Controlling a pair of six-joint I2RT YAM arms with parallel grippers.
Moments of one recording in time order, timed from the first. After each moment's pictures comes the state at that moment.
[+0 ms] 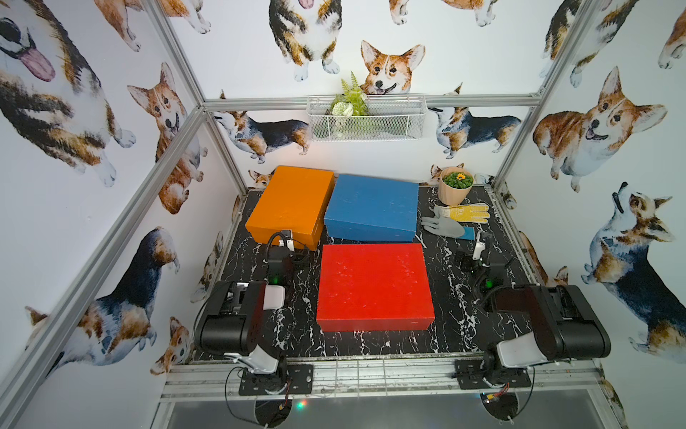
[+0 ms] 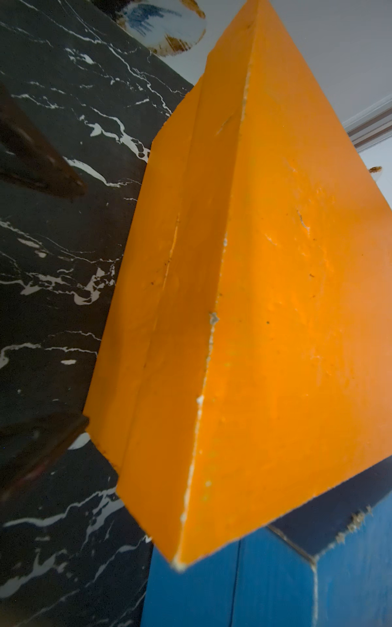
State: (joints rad) left arm -0.07 1.57 0.40 0.76 -0.13 0.02; right arm 0.05 1.46 0.30 0.76 0.18 0.08
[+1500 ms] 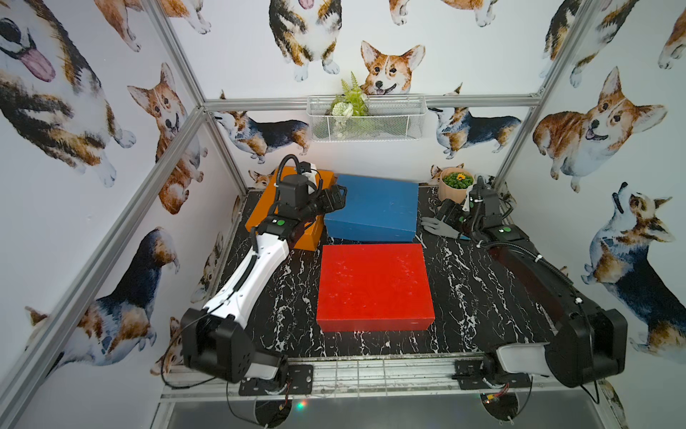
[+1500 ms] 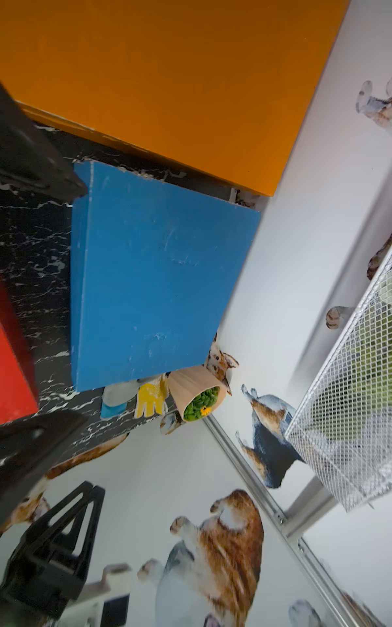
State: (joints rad) left arm -0.33 1.51 1.40 -0.31 0.17 -0.49; right arm 0.26 1.38 1.17 -0.38 -0.01 0.67
